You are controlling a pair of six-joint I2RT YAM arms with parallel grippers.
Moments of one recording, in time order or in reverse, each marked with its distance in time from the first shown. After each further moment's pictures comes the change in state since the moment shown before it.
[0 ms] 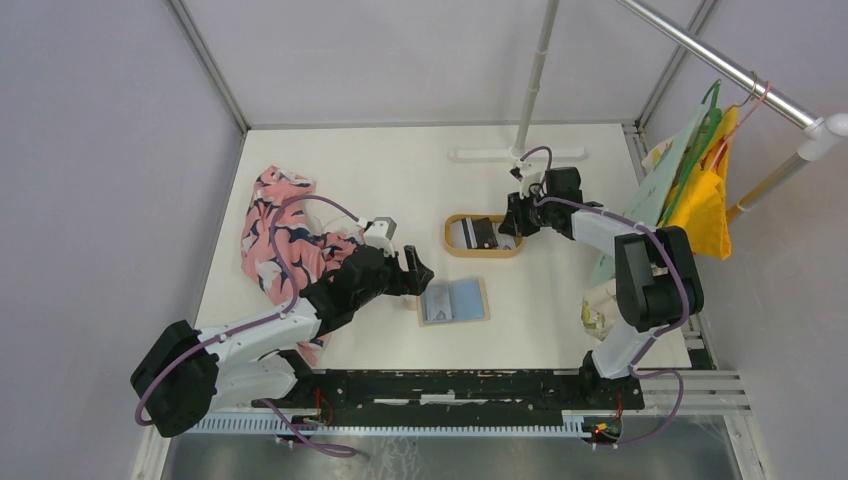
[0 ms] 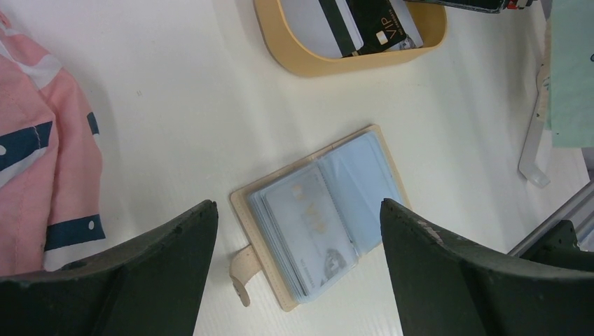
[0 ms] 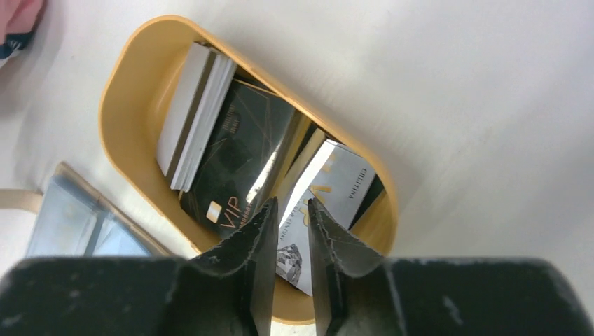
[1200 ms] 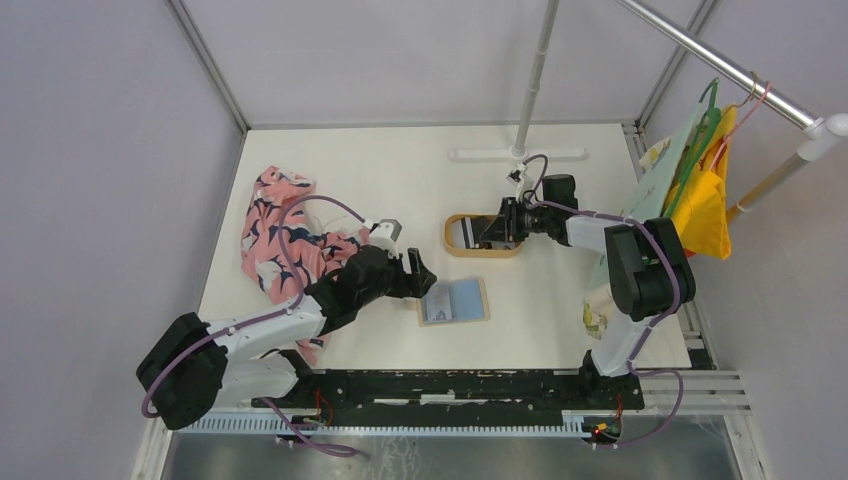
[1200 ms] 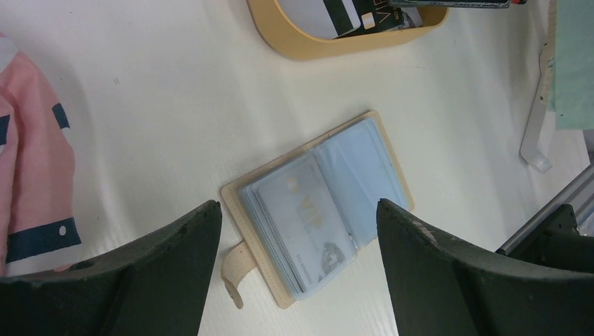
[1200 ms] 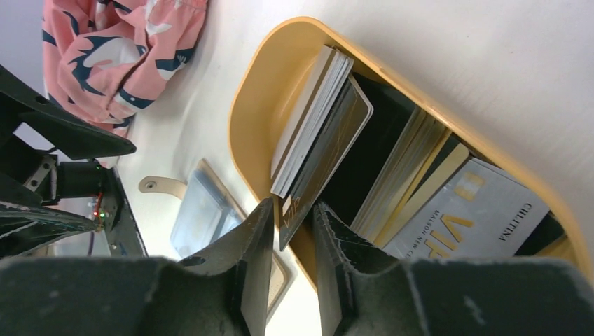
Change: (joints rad) left arm 0.000 0.049 0.000 0.024 0.050 0.000; right arm -0.002 0.073 -0.060 0.185 -0.342 0.274
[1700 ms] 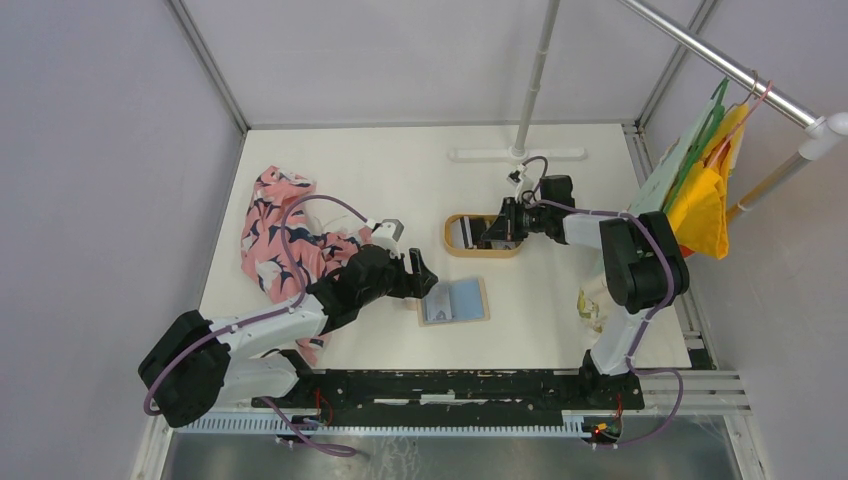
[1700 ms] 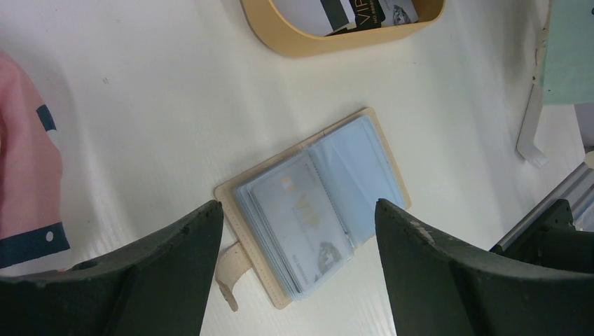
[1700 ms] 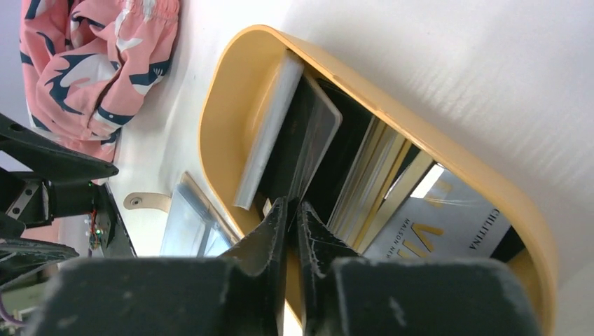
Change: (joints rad) left arm 0.000 0.017 0.006 0.006 0.019 0.000; right arm -0.002 0.055 0.019 0.027 0.034 0.050
